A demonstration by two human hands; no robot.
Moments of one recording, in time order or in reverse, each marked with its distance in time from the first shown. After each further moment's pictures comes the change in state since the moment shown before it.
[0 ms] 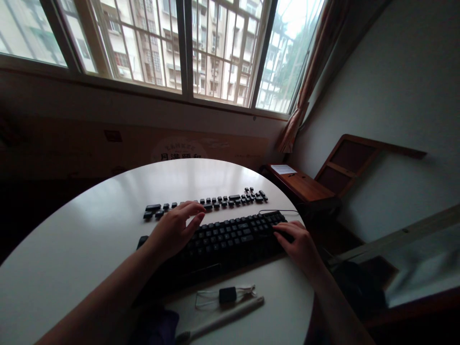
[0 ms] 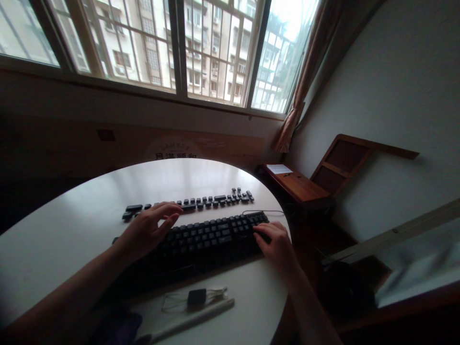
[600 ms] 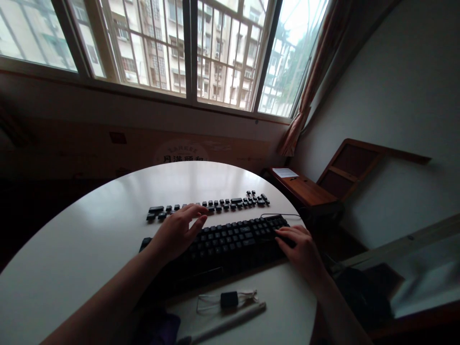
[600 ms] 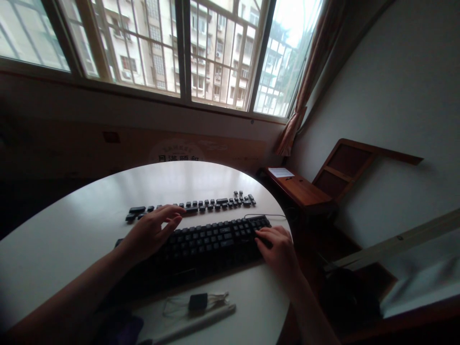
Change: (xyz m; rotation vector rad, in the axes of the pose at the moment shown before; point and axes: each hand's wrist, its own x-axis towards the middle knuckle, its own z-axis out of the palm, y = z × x) left_hand -0.001 -0.001 0.002 0.005 0.010 -0.021; right_hand -0.004 0.004 0.005 -0.099 0.024 -0.014
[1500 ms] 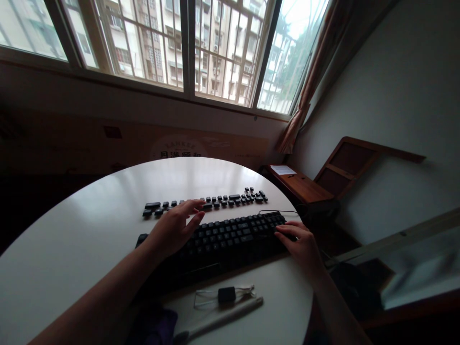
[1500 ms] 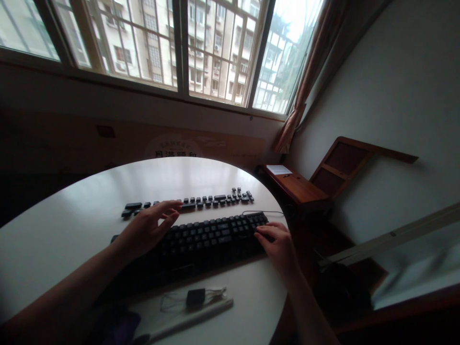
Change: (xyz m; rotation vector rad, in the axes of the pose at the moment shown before) left_hand 0.001 0.001 0.001 -0.012 0.004 -0.022; right_hand -0.003 0.009 0.002 0.204 0.074 0.135
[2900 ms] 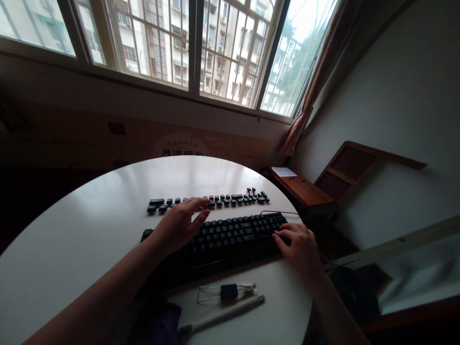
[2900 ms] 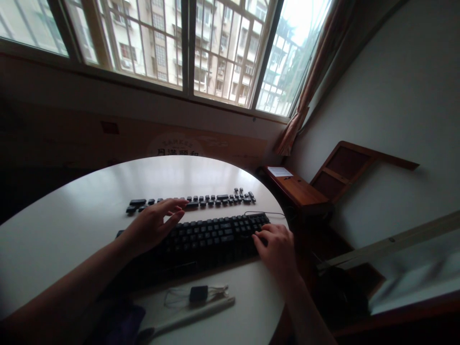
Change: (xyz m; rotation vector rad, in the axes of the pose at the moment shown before) left_hand -0.001 0.001 -0.001 -0.032 0.010 0.032; right_hand -0.002 -0.035 -0.003 -0.457 -0.082 -0.058
